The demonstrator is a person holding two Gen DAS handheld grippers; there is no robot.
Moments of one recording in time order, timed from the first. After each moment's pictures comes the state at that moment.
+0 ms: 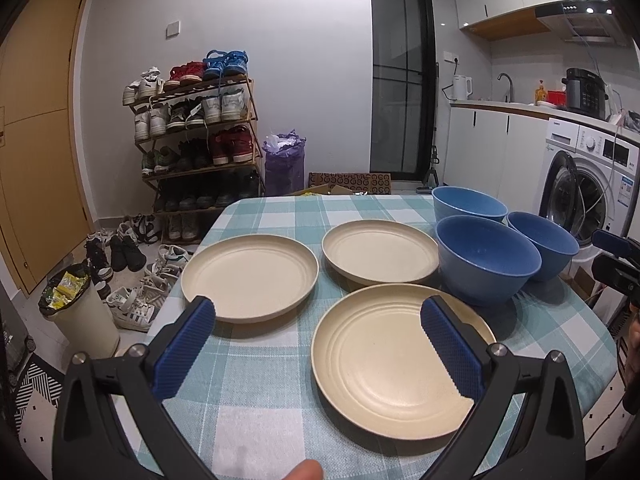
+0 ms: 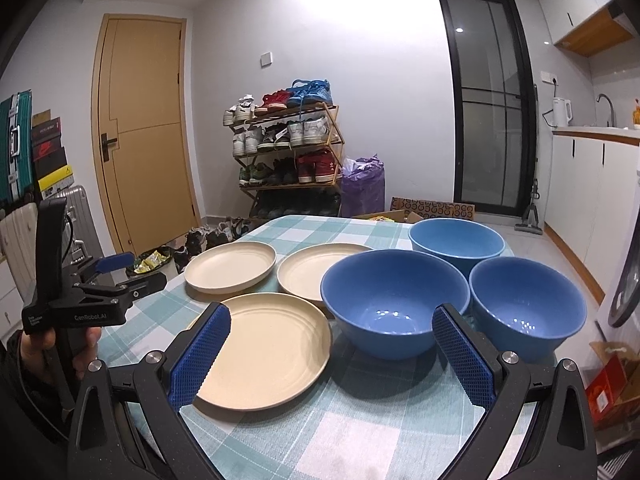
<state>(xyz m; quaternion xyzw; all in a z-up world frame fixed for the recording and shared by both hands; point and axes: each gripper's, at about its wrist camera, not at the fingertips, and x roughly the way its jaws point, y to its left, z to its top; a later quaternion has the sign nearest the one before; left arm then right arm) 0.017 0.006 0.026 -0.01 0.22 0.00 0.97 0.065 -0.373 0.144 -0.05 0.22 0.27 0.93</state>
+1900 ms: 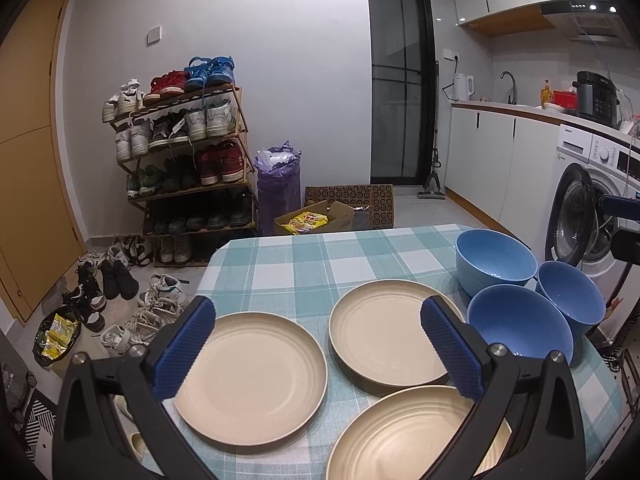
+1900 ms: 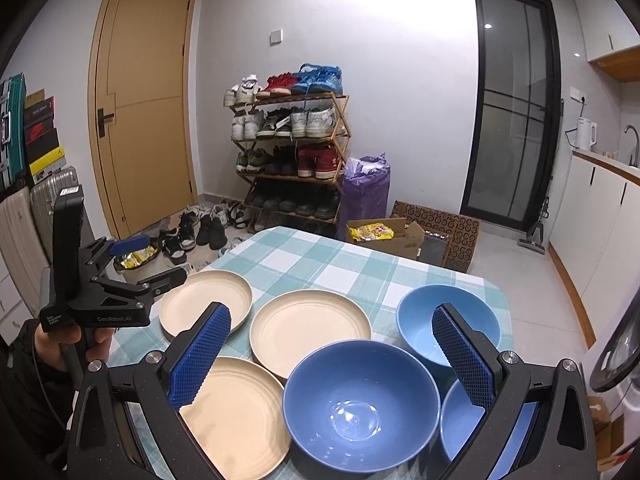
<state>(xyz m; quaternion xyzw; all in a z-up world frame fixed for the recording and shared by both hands) 0.138 0.016 0.078 0.00 0.23 -0.01 0.97 0.186 -0.325 0.247 -0.11 0.26 0.28 0.91</state>
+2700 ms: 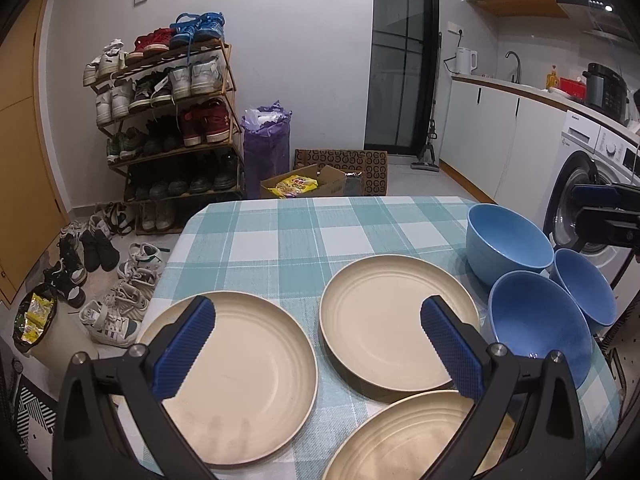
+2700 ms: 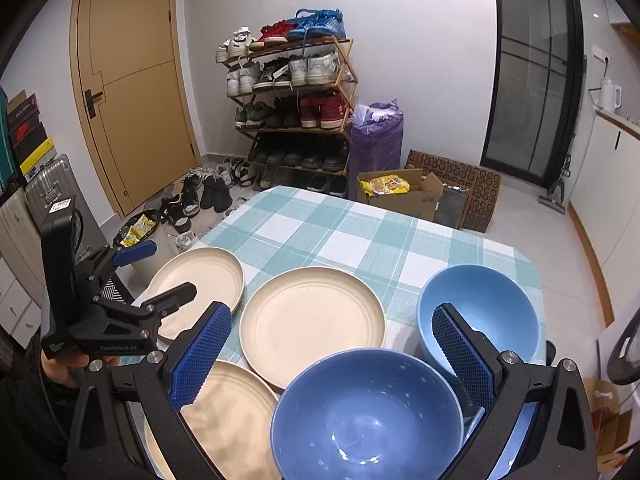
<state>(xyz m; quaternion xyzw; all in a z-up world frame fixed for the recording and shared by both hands) 0.194 0.017 0.041 -0.02 0.30 -0.03 0.95 0.277 -0.289 0.214 -0.11 0.37 0.30 0.88</state>
